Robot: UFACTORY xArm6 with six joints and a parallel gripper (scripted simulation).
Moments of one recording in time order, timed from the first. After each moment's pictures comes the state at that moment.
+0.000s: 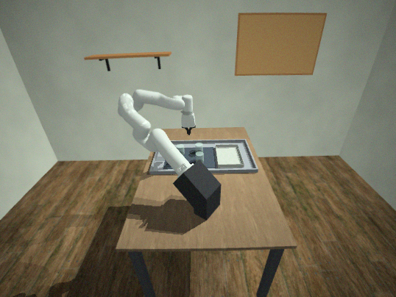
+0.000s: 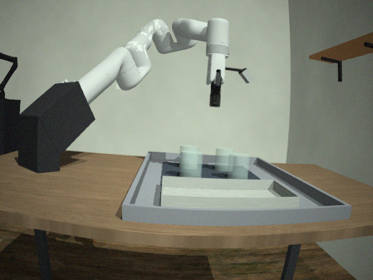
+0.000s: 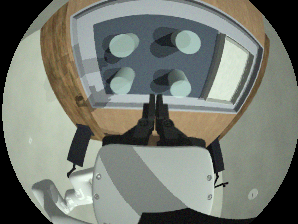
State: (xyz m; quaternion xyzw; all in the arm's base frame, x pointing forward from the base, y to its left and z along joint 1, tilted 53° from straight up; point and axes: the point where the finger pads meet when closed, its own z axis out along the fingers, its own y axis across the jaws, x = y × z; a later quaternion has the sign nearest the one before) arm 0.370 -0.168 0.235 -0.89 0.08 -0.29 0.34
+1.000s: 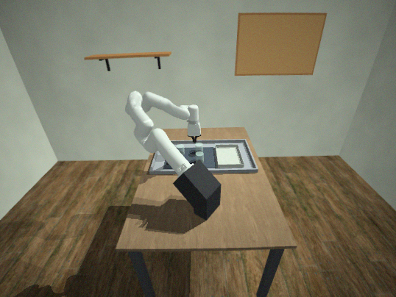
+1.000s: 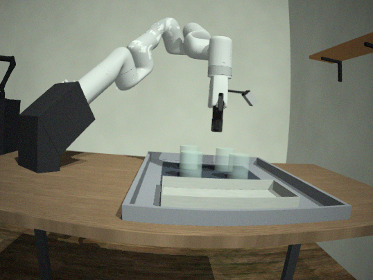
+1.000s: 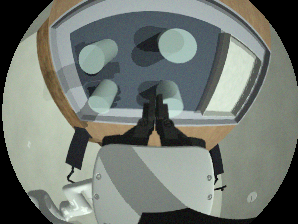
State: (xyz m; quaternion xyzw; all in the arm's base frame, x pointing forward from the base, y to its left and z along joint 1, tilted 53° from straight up) arm 0.421 -0.158 0.165 -0.89 0.08 -0.29 0.33
